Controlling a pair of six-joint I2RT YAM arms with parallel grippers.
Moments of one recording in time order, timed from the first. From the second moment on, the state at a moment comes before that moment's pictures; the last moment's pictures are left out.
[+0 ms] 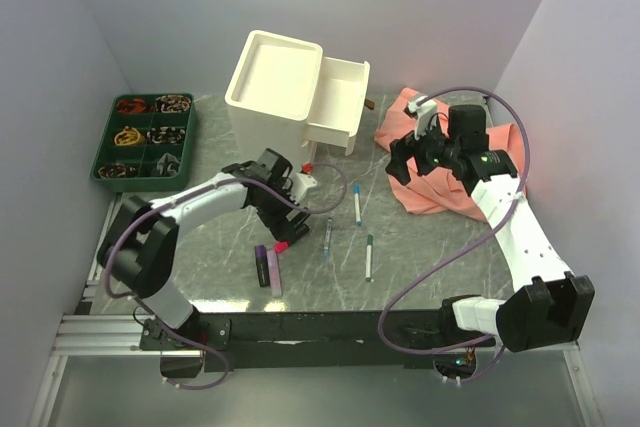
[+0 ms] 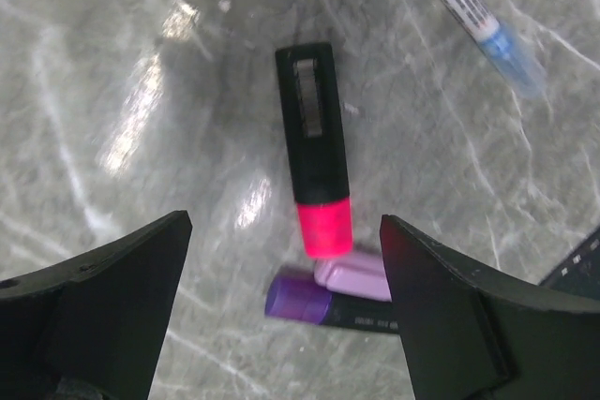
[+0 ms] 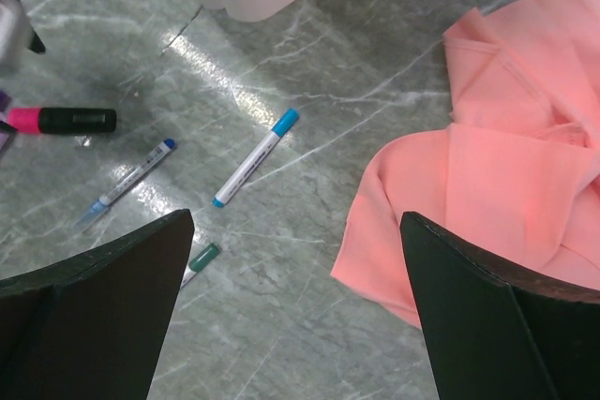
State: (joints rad) left arm -0.58 1.59 1.06 -0.62 0.30 0.32; right arm 0.14 1.26 1.19 -0.61 -0.47 -0.31
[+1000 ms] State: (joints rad) left arm -0.71 1.74 1.13 -0.64 0.15 0.24; right arm 0.12 1.15 1.09 -0.52 -0.47 -0.32
